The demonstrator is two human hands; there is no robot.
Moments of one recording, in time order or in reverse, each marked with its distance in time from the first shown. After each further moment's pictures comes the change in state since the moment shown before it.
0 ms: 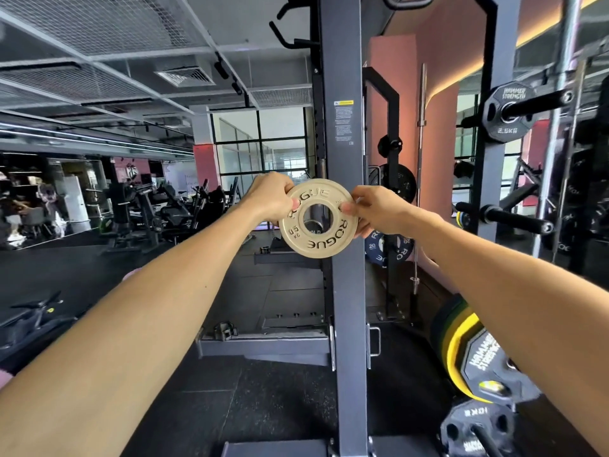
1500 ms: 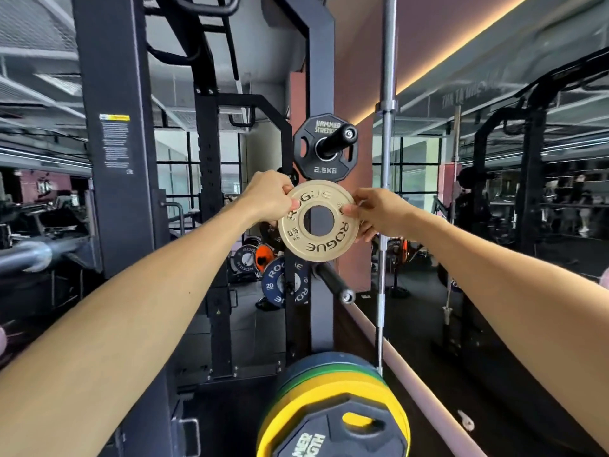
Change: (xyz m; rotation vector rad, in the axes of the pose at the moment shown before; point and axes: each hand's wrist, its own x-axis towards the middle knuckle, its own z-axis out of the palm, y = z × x) left_hand 0.255 0.436 0.345 -0.131 0.014 0.192; right_hand 0.007 0.376 -0.476 -0.110 0.144 0.060
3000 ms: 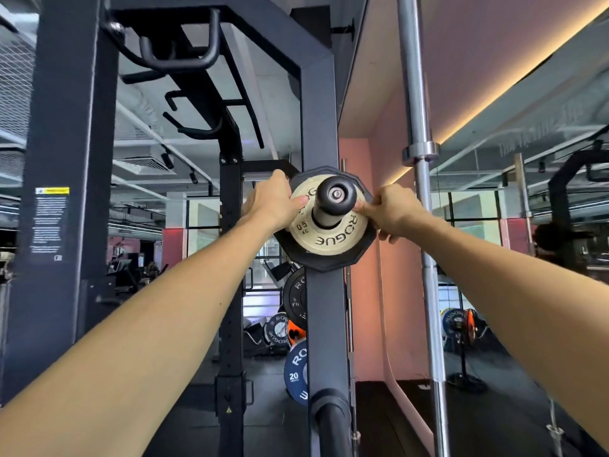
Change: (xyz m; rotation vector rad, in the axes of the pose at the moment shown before) left_hand 0.286 -0.003 0.068 0.139 0.435 -0.113; right_hand 0.284 0.087 -0.100 -0.189 0.321 -0.054
